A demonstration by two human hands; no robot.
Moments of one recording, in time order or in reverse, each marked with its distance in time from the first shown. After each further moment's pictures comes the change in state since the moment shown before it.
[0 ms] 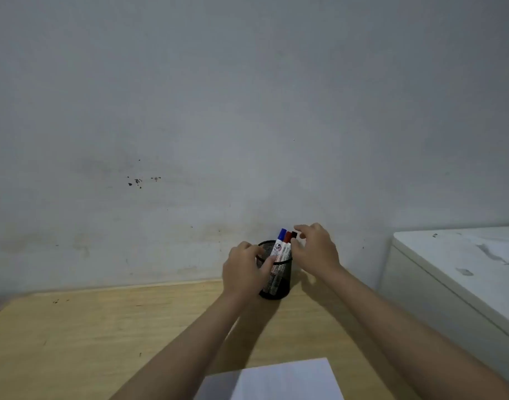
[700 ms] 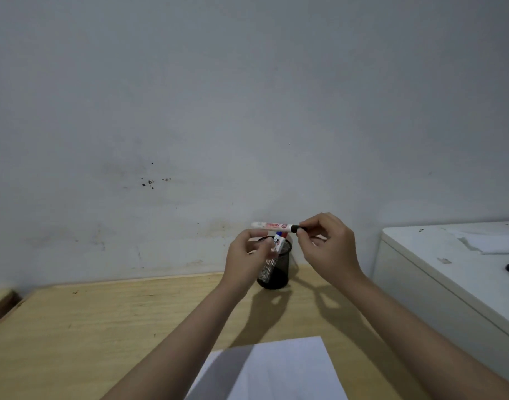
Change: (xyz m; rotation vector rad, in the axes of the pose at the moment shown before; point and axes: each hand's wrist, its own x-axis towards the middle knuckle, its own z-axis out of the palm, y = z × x) left_hand -0.035 0.041 -0.058 -0.902 -0.088 -0.234; right_hand -0.070 -0.041 -0.068 0.466 0.380 -0.276
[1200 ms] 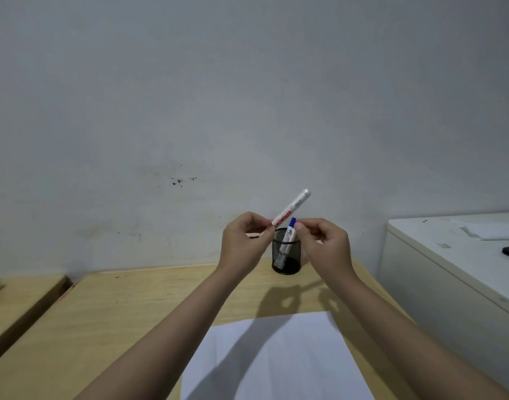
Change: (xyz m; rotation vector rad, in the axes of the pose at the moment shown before) left_hand -0.056 0.058 -0.034 0.250 0.066 0.288; right_hand -0.042 -0.062 -0.001 0.326 -0.026 0.335
